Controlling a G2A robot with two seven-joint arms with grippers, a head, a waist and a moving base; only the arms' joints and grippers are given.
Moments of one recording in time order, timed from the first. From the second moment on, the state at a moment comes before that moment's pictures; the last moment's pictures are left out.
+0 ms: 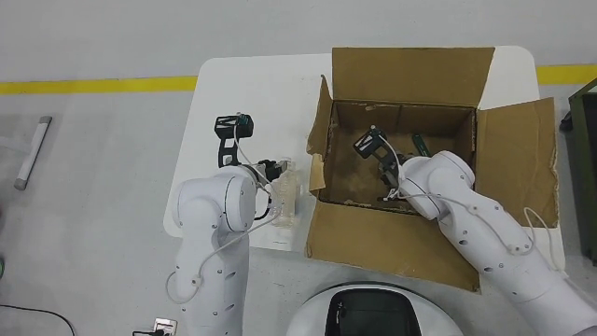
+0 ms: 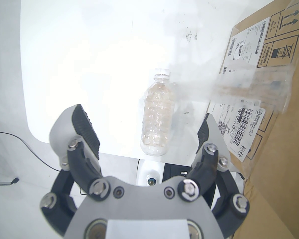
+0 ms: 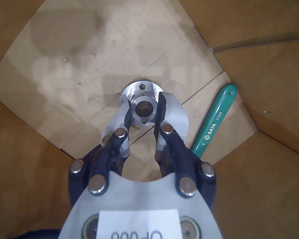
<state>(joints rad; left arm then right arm) 0.95 -1.58 -1.37 -1.93 1.59 0.12 -1.54 -0.87 -1.26 1.02 -1.64 -1.35 -0.03 1.25</state>
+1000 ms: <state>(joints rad) 0.95 -1.58 -1.37 -1.93 1.59 0.12 -1.54 -1.35 -1.19 1.90 -2.35 -1.09 -0.02 1.20</state>
